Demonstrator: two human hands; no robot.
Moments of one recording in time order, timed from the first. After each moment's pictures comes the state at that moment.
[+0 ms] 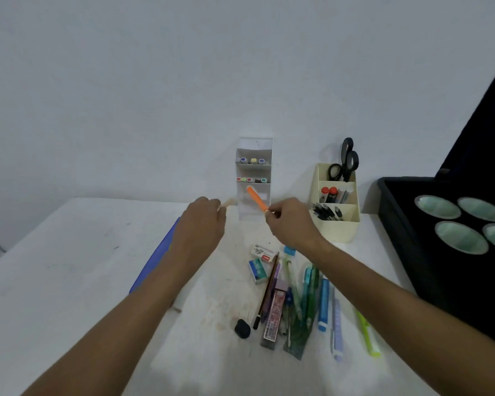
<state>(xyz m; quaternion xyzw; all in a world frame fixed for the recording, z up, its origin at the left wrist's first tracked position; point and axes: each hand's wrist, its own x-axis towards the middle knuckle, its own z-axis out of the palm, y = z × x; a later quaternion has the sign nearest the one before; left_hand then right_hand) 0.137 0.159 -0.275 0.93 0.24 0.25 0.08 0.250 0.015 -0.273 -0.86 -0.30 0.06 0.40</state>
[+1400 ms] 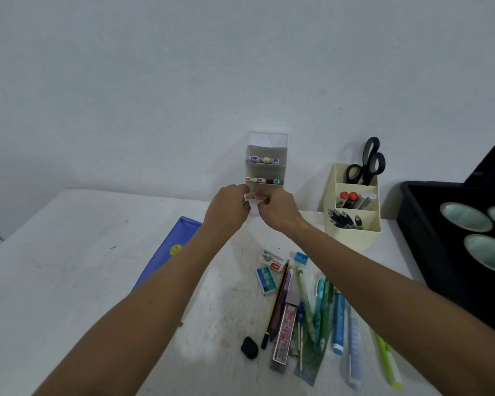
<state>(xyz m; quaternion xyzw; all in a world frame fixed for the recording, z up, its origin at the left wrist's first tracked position) 0.223 0.192 -0.301 0.94 0.22 0.20 0.19 0.290 0.092 -0.292 -0.86 -0.30 0.11 0.39</state>
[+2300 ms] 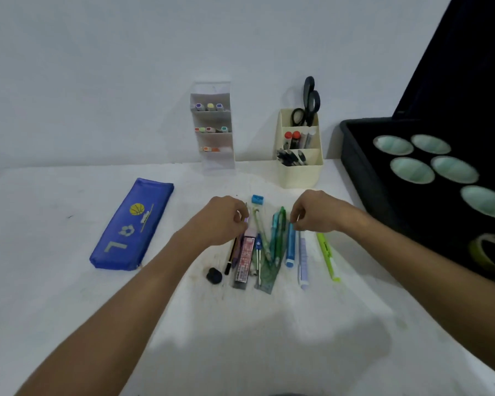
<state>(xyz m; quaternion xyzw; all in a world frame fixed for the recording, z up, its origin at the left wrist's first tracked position) 0.151 0.084 -0.321 0.98 0.08 -0.03 0.19 0.256 -0.102 -0.300 -0.92 -0.31 0.21 0.09</state>
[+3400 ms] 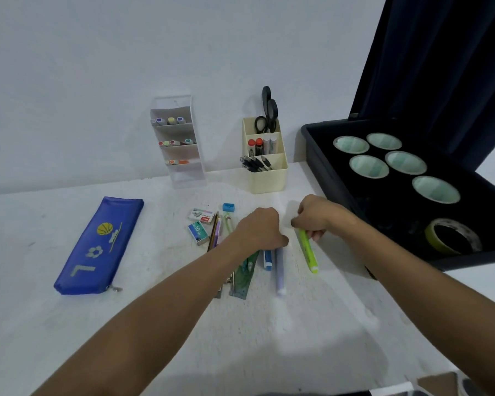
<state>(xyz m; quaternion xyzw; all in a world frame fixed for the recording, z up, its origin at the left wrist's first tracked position) 0.217 -0.025 -0.342 0.97 0.06 -0.12 0.20 0.275 -0.149 -0.309 -0.94 -0.11 0.26 0.17</state>
